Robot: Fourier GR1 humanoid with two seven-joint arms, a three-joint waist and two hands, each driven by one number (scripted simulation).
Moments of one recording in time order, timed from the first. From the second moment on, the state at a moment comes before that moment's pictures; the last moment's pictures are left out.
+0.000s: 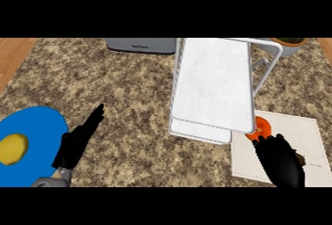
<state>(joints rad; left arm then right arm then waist) -0.03 0.26 -0.16 -1.38 0.01 -0.04 0.02 0.07 -0.47 0.39 -1.60 1.54 -0.03 0.18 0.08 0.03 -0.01</state>
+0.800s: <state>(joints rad) -0.06 0.24 -0.17 -1.36 -0.01 -0.03 0.04 -0.34 -0.58 0.10 -1.61 0.60 0.30 -0.54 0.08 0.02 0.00</state>
